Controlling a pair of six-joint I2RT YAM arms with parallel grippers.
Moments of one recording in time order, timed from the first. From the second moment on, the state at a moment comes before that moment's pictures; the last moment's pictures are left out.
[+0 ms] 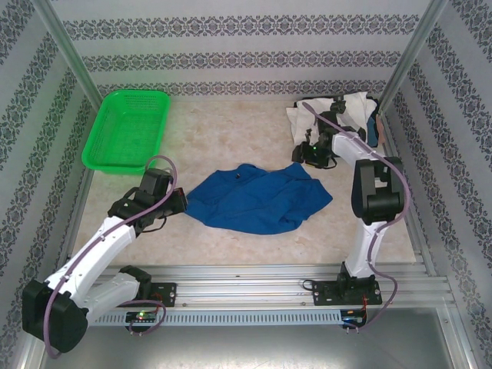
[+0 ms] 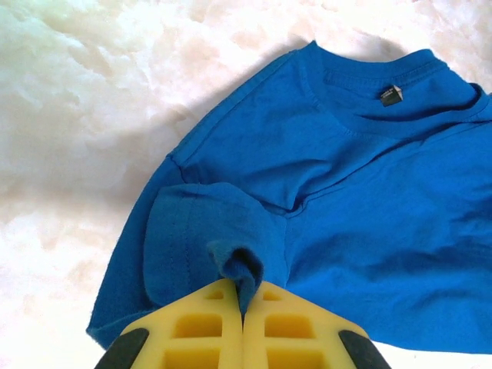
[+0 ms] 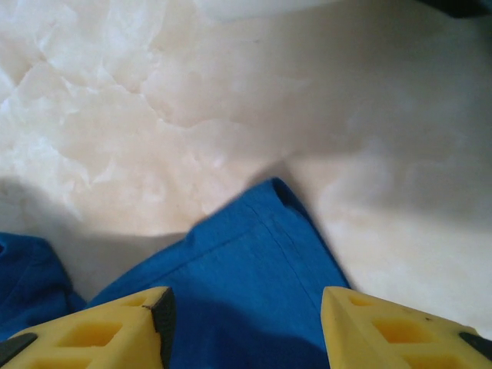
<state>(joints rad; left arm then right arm) -0.35 0.98 0.73 -0.63 0.04 -0.61 0.09 2.01 1.48 -0.70 -0.33 0.27</state>
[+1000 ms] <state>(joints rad) -0.35 0.96 0.73 -0.64 0.04 -0.61 0.16 2.21 1.71 -0.84 -0.18 0.20</state>
